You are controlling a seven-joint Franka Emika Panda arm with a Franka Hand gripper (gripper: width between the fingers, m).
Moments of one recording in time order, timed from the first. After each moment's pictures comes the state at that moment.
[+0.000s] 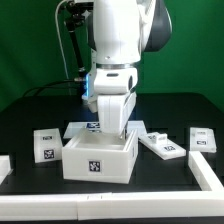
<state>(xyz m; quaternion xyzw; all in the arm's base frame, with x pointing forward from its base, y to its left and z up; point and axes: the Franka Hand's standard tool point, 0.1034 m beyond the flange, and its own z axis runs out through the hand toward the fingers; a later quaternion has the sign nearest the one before) 0.450 0.012 0.028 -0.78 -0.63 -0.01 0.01</state>
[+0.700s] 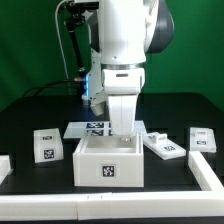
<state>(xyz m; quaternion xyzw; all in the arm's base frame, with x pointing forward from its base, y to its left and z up) 0.463 0.022 0.028 -0.74 -0.67 -0.01 0.00</state>
